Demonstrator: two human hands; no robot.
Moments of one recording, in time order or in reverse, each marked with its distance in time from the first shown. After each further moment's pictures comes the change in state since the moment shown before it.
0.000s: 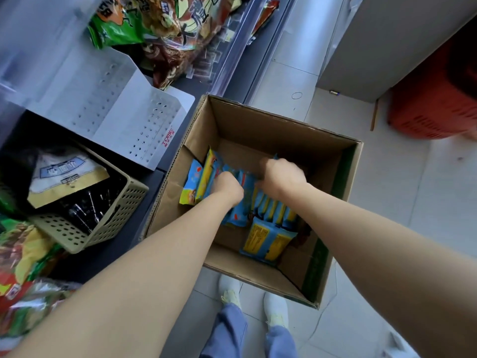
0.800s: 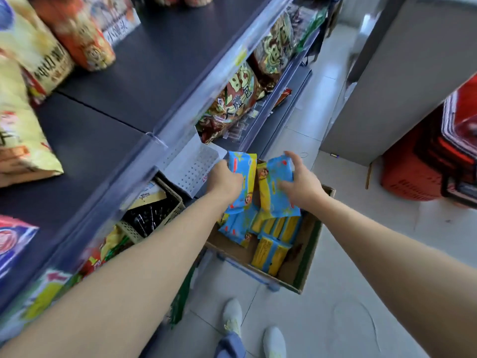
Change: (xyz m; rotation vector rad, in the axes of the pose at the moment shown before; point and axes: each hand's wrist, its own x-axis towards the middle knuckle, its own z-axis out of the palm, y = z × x) left_hand -0.152 0.022 -0.137 -0.371 0.391 0.200; right_hand -0.107 -0.020 -0.124 0.562 0.204 -0.050
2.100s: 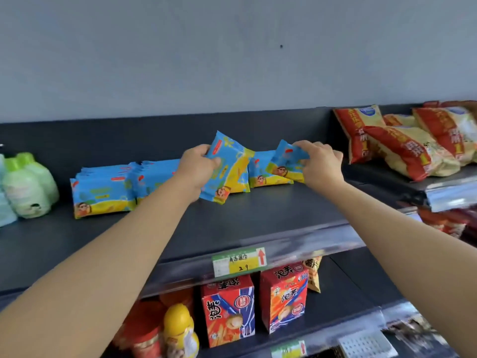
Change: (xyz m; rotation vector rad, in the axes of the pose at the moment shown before) left_hand -0.340 -0.059 -0.559 -0.536 0.935 0.171; right_hand -0.265 -0.545 0.005 -0.203 0.377 -1.253
